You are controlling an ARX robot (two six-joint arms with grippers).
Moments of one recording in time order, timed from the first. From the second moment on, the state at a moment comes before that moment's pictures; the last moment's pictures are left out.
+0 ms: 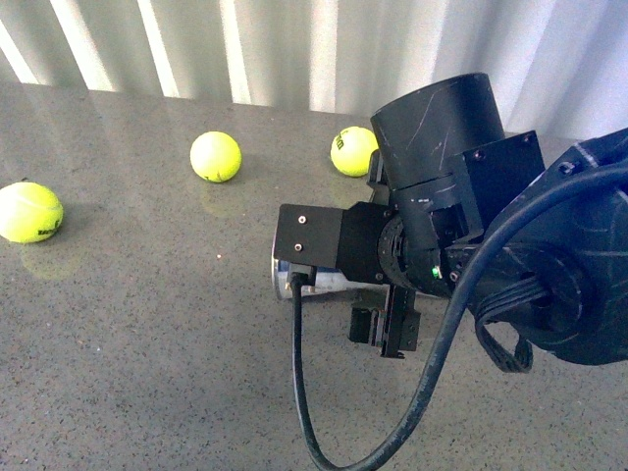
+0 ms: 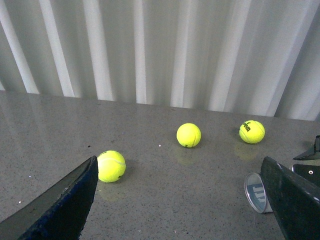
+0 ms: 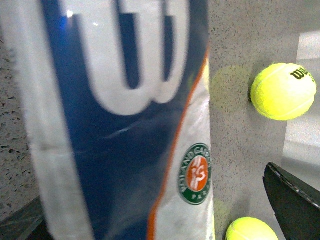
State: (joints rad) left arm 0.00 0.00 0.02 0.00 0.00 0.00; right arm 0.52 2.14 0.94 0.48 0.16 -1.09
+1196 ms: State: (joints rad) left arm 0.00 0.00 0.02 0.00 0.00 0.00; right arm -0.18 1.12 0.29 0.82 0.46 -0.71
